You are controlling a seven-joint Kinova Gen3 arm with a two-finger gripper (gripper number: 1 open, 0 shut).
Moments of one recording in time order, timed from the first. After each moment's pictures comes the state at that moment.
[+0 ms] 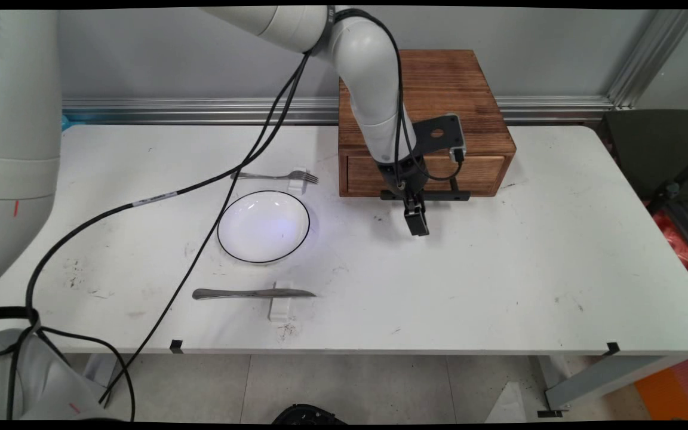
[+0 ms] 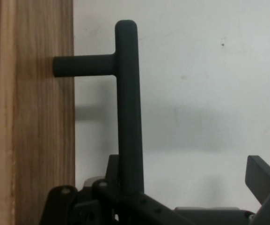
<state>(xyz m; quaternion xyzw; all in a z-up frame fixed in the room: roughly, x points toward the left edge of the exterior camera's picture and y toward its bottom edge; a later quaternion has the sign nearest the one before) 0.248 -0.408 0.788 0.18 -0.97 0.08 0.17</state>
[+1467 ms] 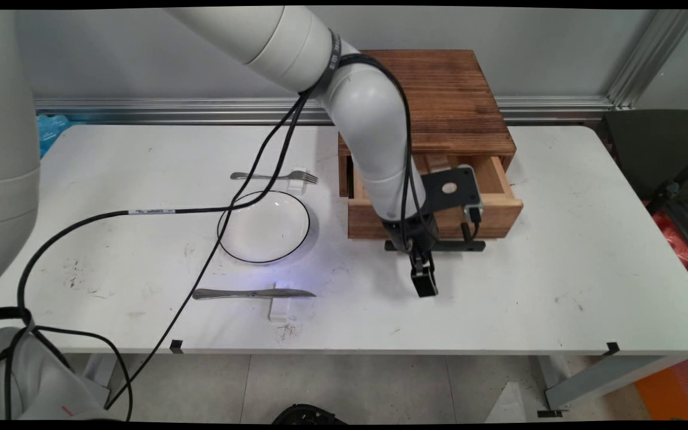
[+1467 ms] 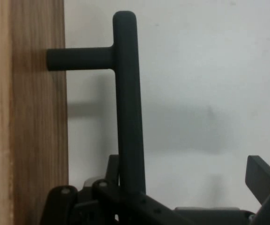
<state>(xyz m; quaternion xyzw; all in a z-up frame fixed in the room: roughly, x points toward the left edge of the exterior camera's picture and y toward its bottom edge) 0.205 -0.308 0.783 0.18 -0.97 0.05 0.18</state>
